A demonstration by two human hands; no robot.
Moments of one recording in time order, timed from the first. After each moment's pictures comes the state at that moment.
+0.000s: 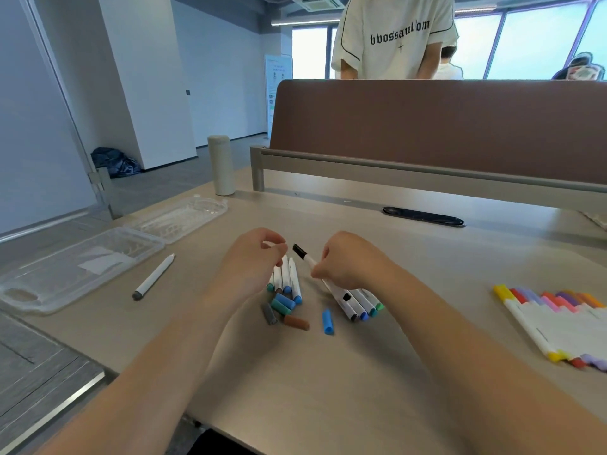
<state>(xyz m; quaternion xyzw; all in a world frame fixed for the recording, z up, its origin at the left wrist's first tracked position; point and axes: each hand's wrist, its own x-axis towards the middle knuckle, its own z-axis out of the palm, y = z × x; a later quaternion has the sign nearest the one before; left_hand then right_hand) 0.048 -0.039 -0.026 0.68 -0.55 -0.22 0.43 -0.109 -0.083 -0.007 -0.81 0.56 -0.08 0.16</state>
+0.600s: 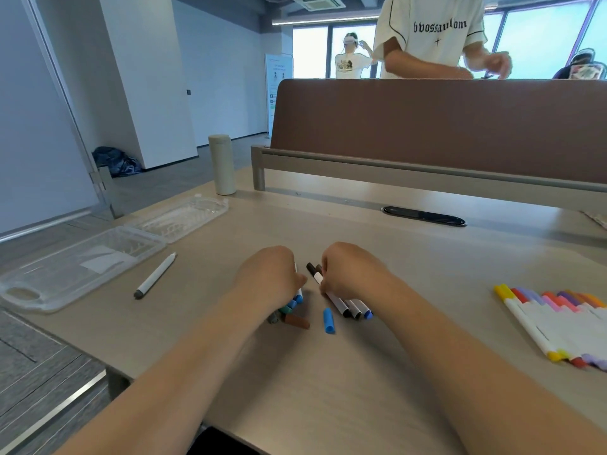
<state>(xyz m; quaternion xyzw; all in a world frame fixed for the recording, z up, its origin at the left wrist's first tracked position) 0.022 -0.058 -0.043 0.78 -0.61 -0.04 0.14 -0.107 -0.095 -0.031 -0.79 0.60 -0.05 0.10</state>
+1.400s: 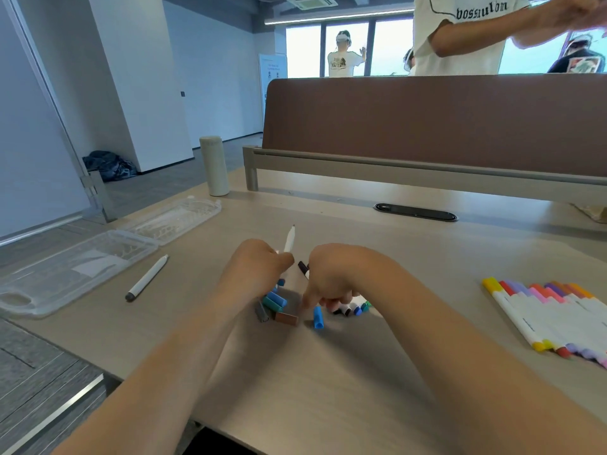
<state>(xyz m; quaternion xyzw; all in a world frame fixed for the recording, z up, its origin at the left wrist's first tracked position) 0.021 -0.040 -0.023 0.76 -0.51 -0.20 0.34 -0.107 -0.056 0.017 -0.81 0.53 0.13 0.19</state>
